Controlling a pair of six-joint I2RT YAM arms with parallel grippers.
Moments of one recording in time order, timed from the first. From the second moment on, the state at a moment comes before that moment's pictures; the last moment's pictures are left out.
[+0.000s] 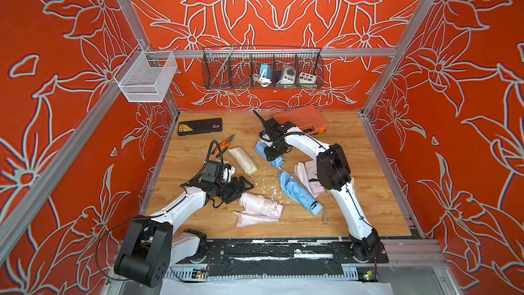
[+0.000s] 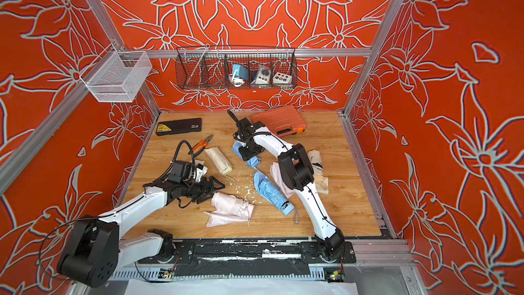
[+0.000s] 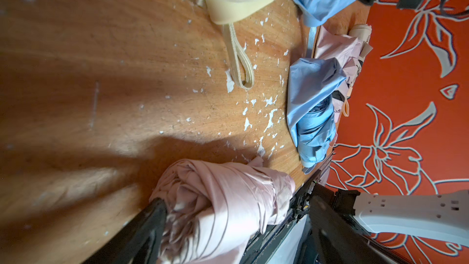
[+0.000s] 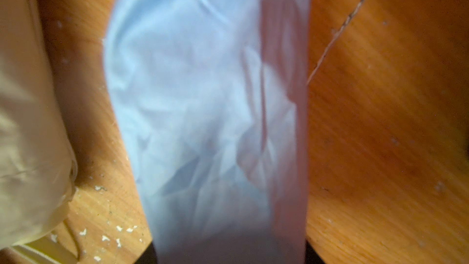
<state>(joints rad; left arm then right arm) -0.21 1.19 0.52 -0.32 0.68 -0.70 0.65 2.40 2.11 -1.05 -0.13 -0.06</state>
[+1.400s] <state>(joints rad) -0.40 1.28 0.87 -0.07 0.92 -0.76 0.65 1.46 1.50 -1.20 -0.39 0.12</state>
